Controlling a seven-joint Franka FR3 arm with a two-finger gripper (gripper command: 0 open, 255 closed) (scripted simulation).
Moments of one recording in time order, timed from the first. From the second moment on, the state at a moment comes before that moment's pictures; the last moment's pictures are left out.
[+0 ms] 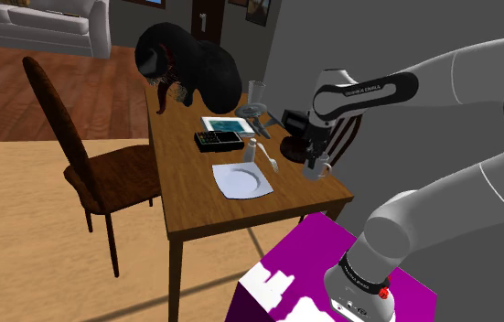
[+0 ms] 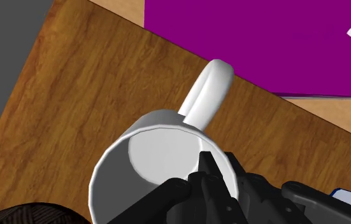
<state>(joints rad) -0.18 -0.44 -0.23 -2.58 -0.20 1.99 -0.28</state>
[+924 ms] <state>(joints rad) -0.18 -0.51 -0.21 -2.44 -0.19 1.78 -0.30</state>
